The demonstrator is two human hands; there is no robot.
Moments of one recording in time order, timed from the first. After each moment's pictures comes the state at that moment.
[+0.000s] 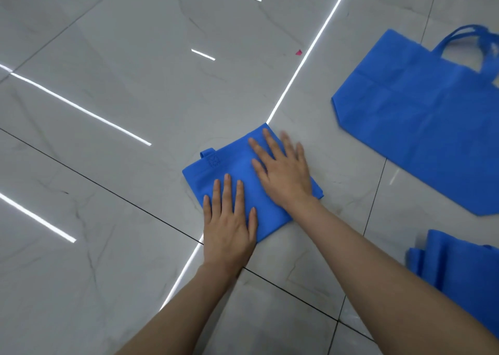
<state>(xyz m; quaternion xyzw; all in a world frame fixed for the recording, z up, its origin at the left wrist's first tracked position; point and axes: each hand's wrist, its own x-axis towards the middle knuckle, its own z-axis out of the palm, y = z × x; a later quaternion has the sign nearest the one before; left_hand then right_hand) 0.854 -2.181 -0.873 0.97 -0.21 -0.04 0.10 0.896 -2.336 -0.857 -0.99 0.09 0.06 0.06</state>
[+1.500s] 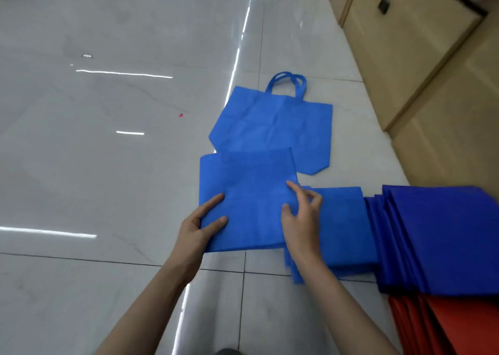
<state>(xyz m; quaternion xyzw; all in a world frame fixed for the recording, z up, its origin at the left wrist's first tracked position) 0.762 -2.235 -0.717 0.63 -0.12 -0.39 0.66 0.643 -2.382 -0.722 -0.72 0.47 -0.28 0.43</state>
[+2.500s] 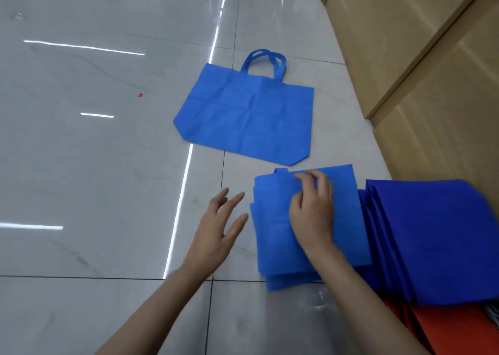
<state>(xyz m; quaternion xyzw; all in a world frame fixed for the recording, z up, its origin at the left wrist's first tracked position) 0.730 -2.312 -0.777 0.76 -0.40 -0.25 0.45 0.615 -2.460 -0.754 -0.85 0.41 -0.31 0.12</state>
